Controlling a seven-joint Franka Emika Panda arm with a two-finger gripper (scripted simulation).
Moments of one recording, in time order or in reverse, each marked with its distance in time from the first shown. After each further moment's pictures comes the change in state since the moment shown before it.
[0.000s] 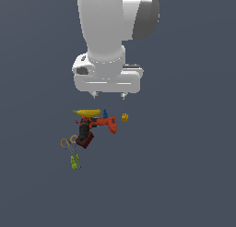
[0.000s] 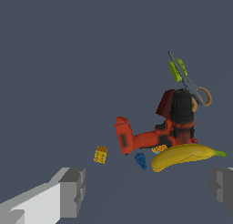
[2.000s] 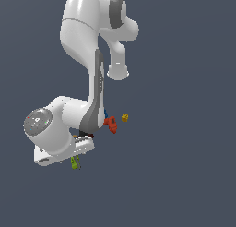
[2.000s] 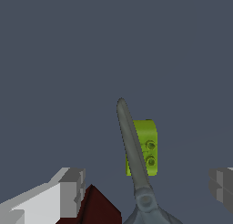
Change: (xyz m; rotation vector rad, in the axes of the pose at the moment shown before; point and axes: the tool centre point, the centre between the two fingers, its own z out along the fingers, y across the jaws) arm 0.155 0.158 0.220 -0.010 0.028 -0.402
